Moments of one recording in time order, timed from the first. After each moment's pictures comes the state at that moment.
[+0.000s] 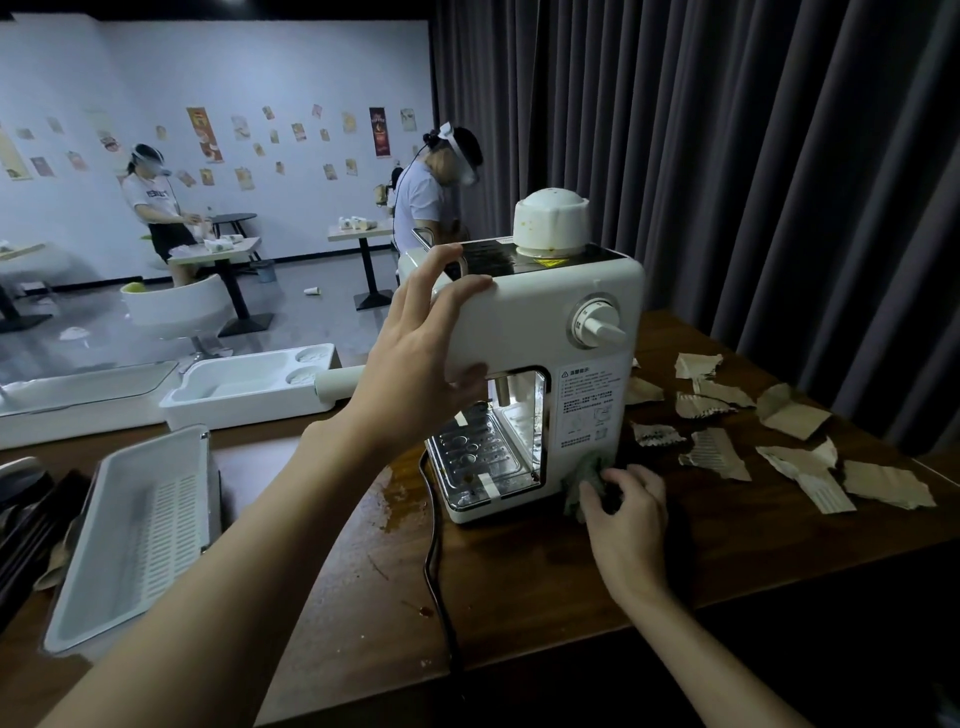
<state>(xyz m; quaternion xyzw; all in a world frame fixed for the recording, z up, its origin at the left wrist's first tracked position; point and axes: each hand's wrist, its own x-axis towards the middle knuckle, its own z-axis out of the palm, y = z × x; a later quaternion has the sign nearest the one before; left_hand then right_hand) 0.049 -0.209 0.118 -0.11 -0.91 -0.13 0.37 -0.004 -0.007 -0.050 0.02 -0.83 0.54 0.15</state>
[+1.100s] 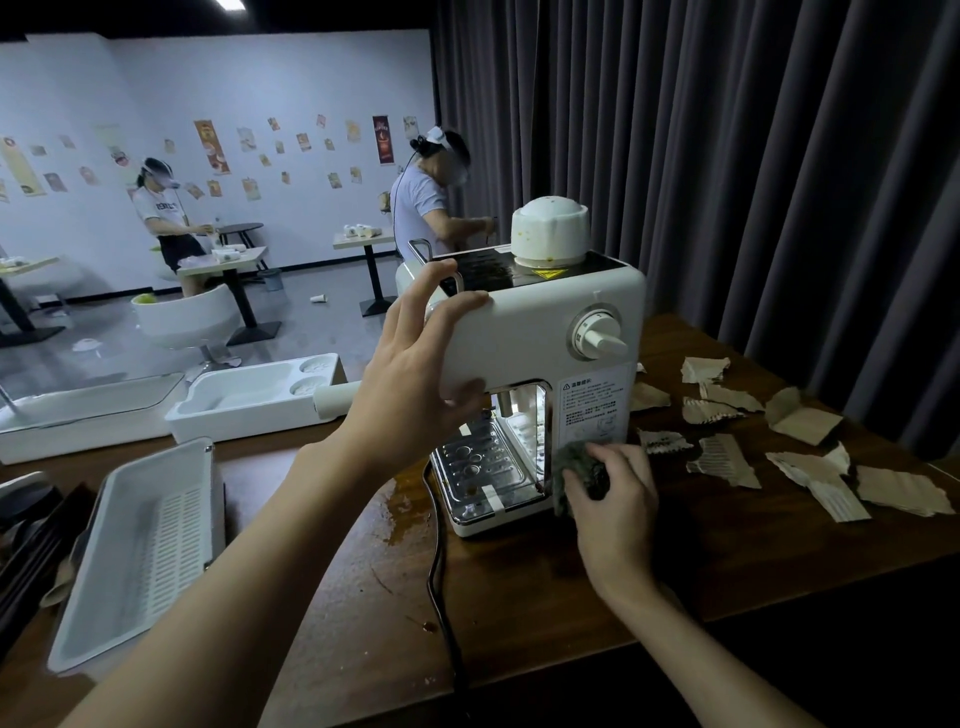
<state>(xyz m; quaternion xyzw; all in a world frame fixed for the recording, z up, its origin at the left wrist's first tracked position) 0.053 -0.211 0.114 -0.11 -0.91 -0.13 0.37 -0.001 -0.027 -0.024 0.10 -0.79 0.55 0.24</state>
